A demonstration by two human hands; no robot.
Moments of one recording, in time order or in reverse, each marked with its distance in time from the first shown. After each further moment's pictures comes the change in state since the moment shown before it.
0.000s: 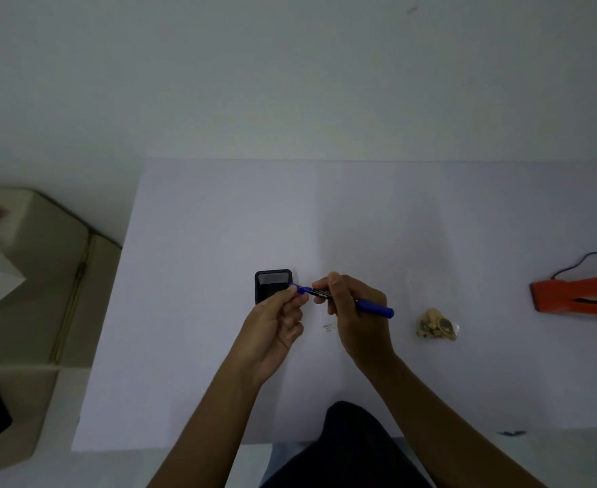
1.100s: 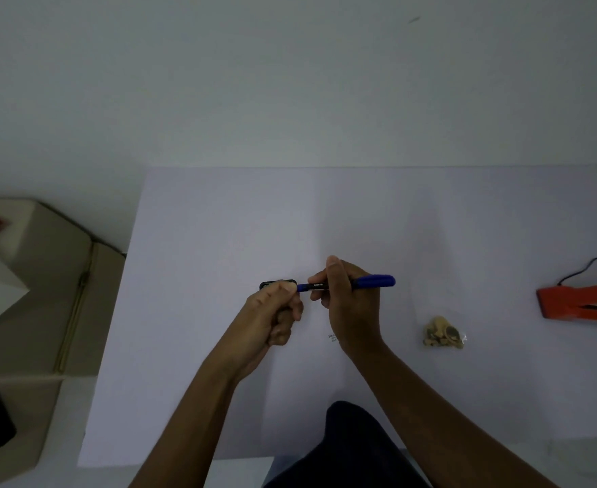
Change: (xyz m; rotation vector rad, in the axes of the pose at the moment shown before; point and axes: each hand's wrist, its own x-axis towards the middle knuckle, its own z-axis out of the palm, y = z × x) left_hand -0.010 0.046 0.002 0.593 -0.169 0.194; right_hand 0.034 -0.023 0.032 0.174 0.120 0.220
